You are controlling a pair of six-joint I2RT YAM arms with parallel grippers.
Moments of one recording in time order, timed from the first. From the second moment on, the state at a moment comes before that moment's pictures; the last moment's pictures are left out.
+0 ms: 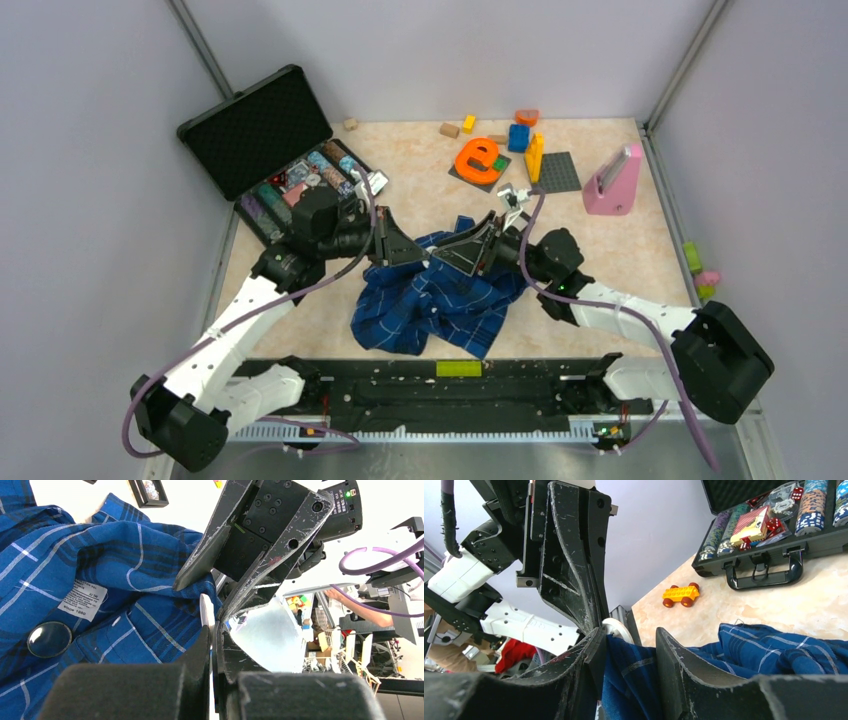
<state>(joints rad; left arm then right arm) -0.50 1.01 0.94 -0.27 0.74 -0.66 0.73 1.22 0.54 0.92 -0.48 0.79</state>
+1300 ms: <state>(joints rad) -0.45 1.01 0.90 -0.22 0.80 -0.74 0.81 1.14 0.59 0.68 -0.40 0.50</state>
